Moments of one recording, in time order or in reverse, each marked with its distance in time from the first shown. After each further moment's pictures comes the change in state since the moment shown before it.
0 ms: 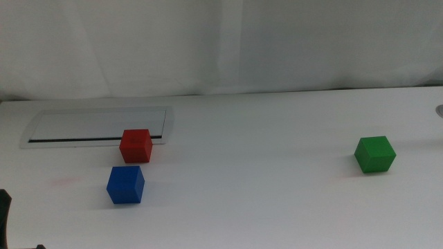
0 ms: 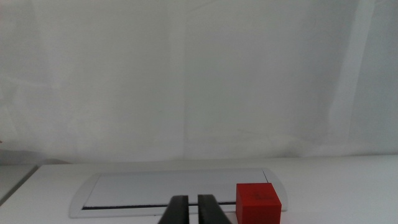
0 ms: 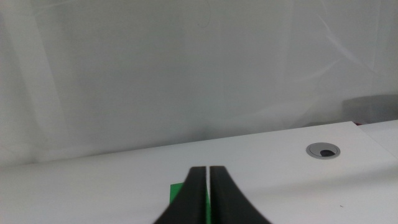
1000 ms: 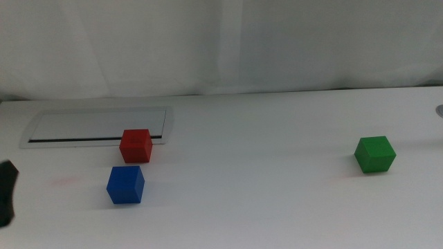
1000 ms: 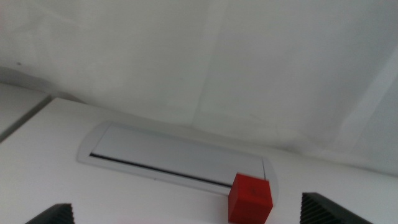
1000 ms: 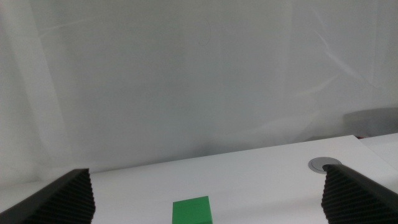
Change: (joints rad) left arm 0.000 0.043 -0.301 0.000 0.476 -0.231; right arm 0.000 0.000 0.000 0.015 -0.048 0.002
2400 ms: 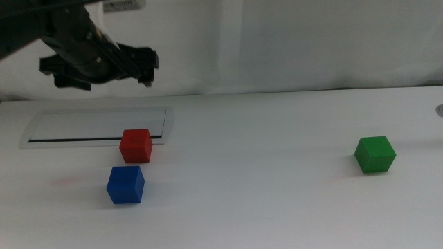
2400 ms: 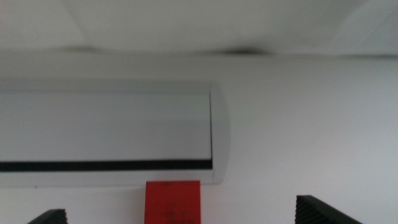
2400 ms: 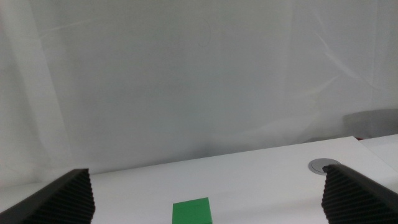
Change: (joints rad) left arm -0.325 1.354 -1.230 0.043 0.625 -0.011; right arm 0.000 0.000 0.000 0.000 -0.002 0.000
